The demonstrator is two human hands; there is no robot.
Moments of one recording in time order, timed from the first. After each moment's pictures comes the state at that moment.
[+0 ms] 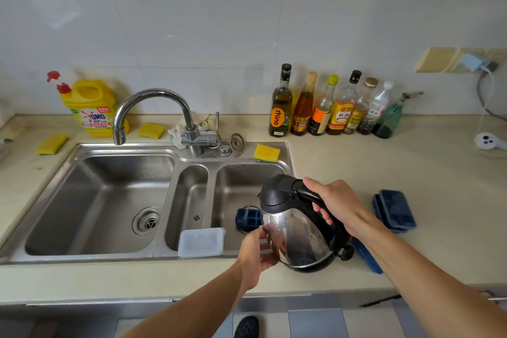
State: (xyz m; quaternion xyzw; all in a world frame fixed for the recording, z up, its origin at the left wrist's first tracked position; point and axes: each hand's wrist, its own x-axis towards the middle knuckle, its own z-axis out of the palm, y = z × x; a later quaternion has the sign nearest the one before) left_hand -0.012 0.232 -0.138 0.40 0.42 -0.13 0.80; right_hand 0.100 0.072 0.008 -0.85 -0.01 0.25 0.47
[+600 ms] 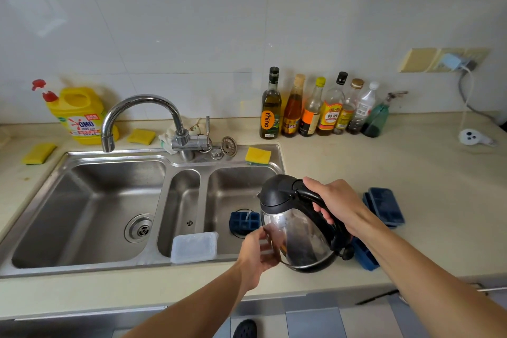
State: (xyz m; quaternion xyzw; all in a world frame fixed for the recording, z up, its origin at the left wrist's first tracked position) left_hand -0.005 0.219 -0.136 0.42 0.39 -0.14 0.80; right_hand 0.101 0.053 0.016 -0.86 0.00 0.24 0.46
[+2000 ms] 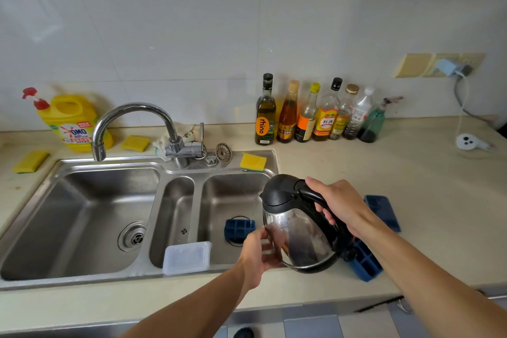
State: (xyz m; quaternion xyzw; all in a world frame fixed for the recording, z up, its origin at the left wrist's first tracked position) left_hand 0.025 0.207 -0.128 0.41 0.40 -0.14 0.81; right_hand 0.123 0.042 0.027 -0.86 0.01 0.22 0.47
